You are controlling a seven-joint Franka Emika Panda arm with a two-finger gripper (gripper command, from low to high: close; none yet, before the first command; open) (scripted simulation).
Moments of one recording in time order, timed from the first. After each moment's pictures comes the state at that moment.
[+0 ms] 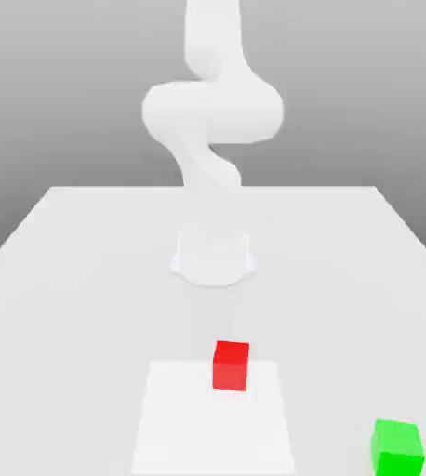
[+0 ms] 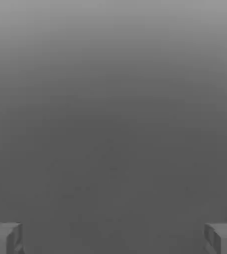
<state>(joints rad) 0.00 -0.74 0.01 -2.36 0.01 2.35 0.82</state>
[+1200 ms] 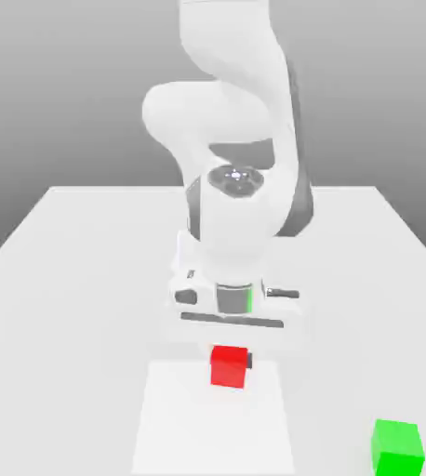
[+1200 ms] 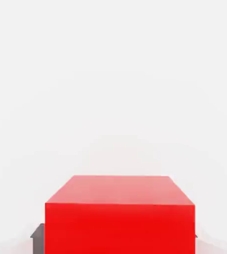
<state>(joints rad) 0.02 0.06 0.06 -2.89 -0.02 2.96 1.02</state>
